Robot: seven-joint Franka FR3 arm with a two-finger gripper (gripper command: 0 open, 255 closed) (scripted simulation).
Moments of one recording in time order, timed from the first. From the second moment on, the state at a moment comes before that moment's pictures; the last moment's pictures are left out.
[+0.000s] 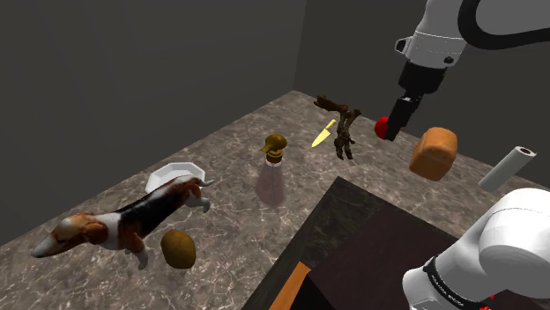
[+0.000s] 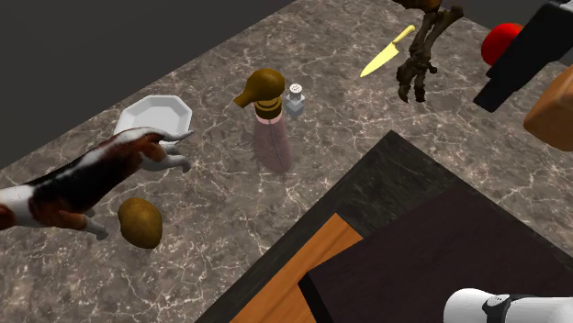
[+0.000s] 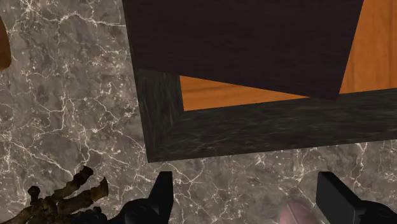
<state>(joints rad) 0.02 -0.79 0.00 -2.45 -0.01 1.60 -0.16</state>
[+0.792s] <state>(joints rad) 0.04 -0.47 0.14 -2.28 0.13 1.74 0.12</state>
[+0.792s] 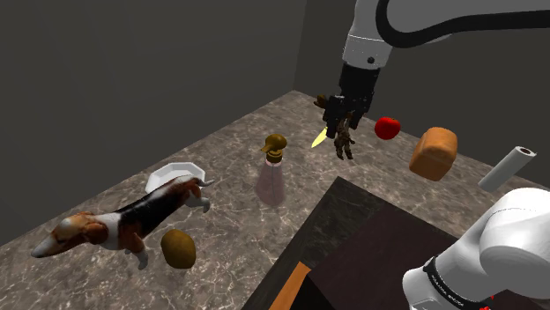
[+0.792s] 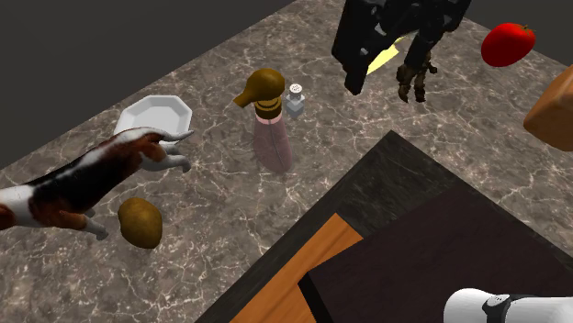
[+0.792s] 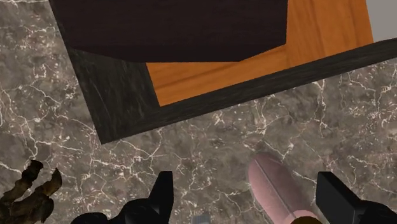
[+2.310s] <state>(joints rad) 0.06 0.04 0.24 -1.96 0.17 1.94 0.45</state>
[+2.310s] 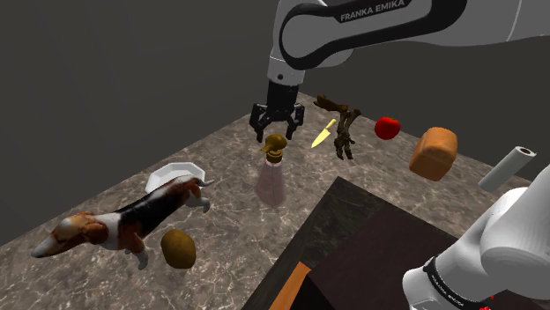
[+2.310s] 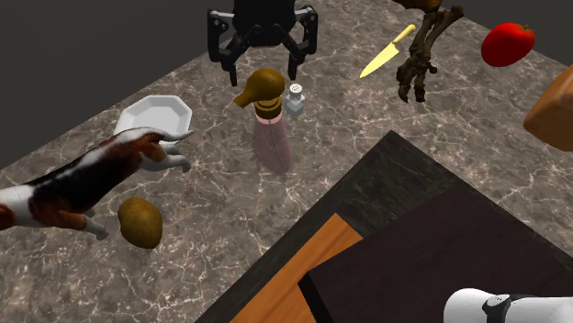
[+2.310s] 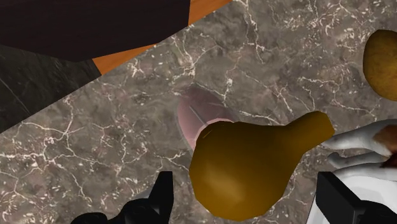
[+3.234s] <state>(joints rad) 0.06 0.04 0.24 -1.96 0.17 1.94 0.45</state>
